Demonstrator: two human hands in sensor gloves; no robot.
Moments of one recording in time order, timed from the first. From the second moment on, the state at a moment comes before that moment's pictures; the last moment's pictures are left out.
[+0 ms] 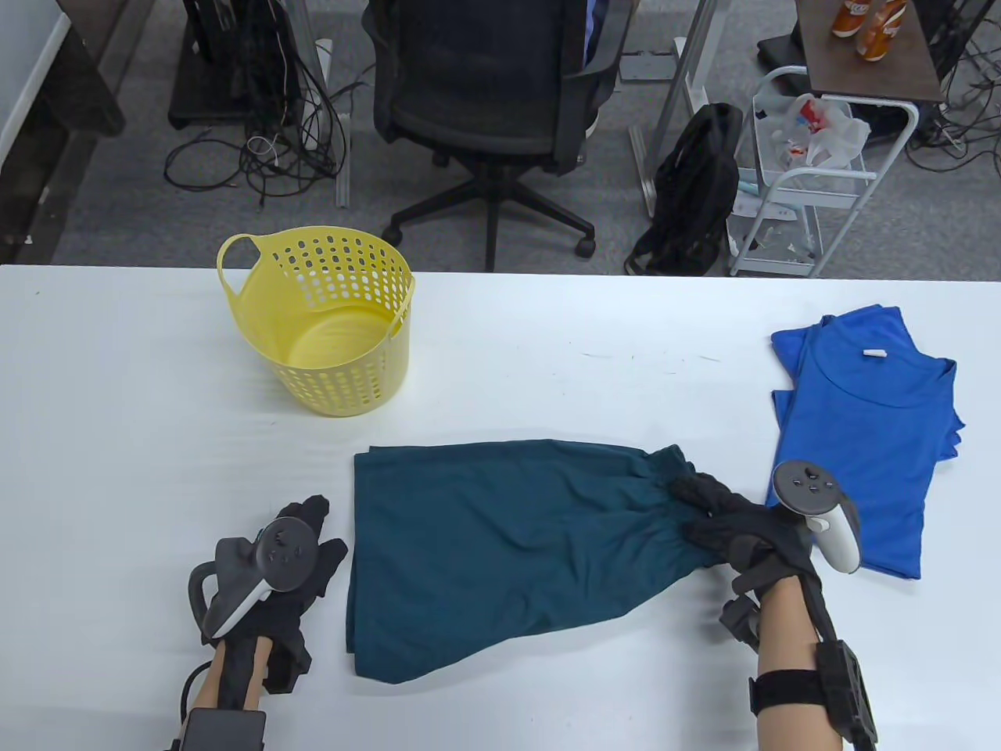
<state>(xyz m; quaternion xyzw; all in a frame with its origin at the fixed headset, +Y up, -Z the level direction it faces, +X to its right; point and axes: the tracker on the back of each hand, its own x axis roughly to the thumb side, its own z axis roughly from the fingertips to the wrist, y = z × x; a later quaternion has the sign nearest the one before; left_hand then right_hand) -0.261 -0.749 -0.188 -0.09 0.03 0.11 0.99 0.289 -0.761 -0.260 0.01 0.24 0.83 0.50</state>
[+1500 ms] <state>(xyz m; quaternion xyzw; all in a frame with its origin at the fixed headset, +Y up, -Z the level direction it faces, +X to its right) -0.255 -0.754 -0.186 -0.11 0.01 0.08 0.99 0.033 -0.731 -0.243 0.14 0.27 0.95 0.05</state>
